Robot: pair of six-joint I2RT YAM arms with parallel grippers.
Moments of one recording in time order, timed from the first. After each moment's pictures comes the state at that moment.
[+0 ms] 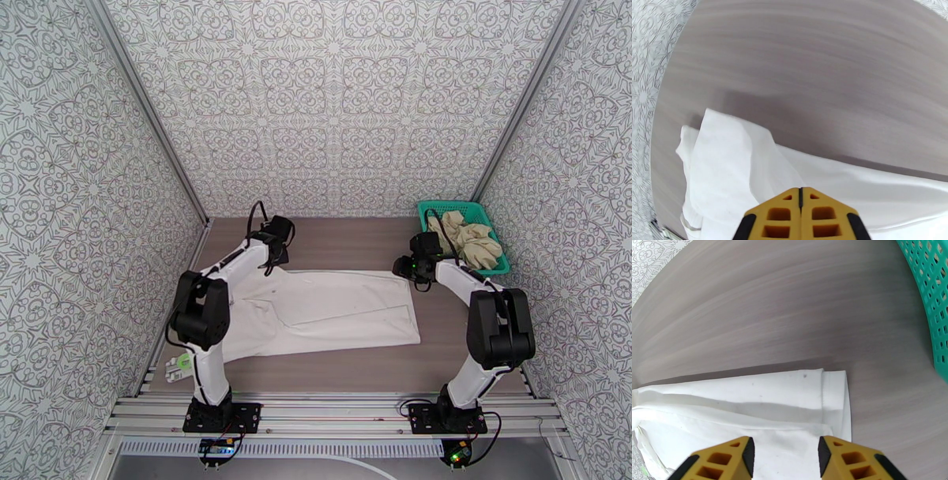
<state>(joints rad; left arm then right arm) -0.33 1.89 1.47 -0.71 -0.40 -0.54 0.08 1.74 1.17 -0.43 -0.19 0.39</state>
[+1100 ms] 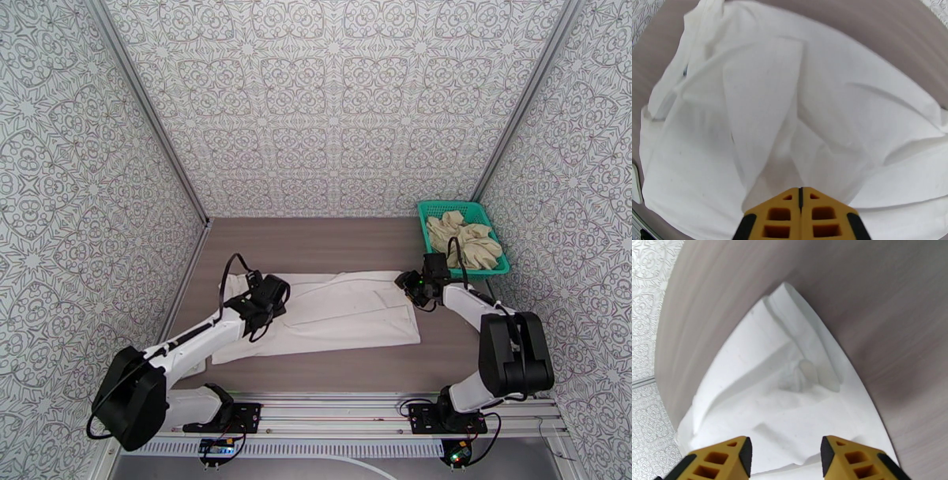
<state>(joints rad) -0.58 1.29 0.72 -0.54 -0.39 -0.95 0.06 1.55 0.85 -0.28 -0.28 0.90</state>
